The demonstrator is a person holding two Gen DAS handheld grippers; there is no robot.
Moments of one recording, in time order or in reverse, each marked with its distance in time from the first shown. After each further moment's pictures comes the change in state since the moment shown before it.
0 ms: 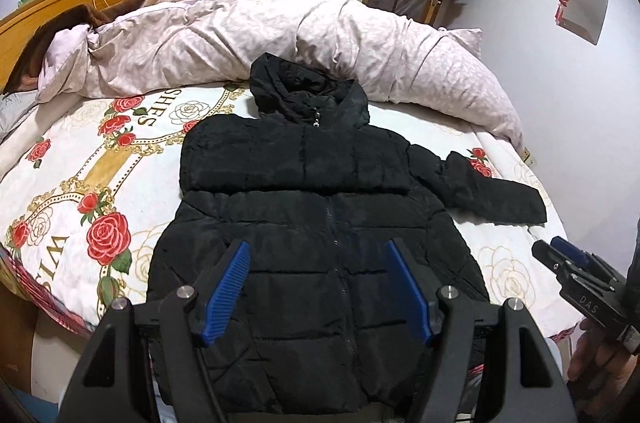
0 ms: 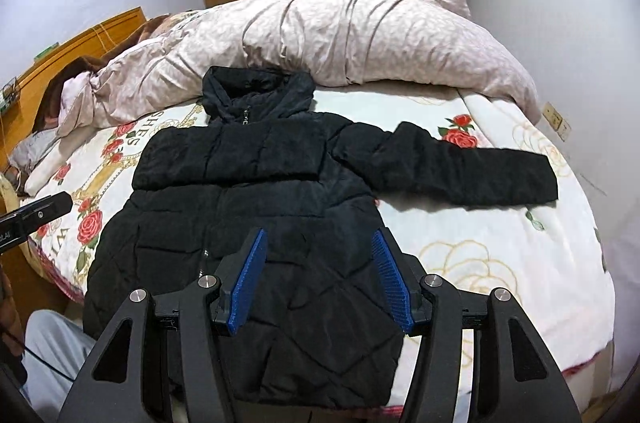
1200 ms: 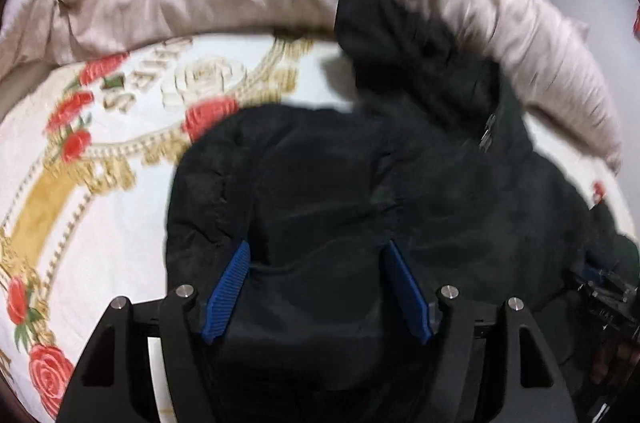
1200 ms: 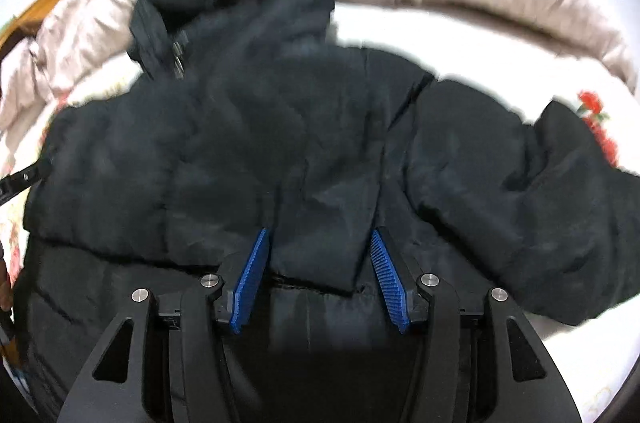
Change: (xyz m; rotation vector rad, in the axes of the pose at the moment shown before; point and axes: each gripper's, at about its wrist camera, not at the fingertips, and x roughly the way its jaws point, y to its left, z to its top) left arm 0.289 0.142 0.088 -0.063 0.146 0.117; right arm 0.320 0.020 0.070 -0.038 0.268 0.034
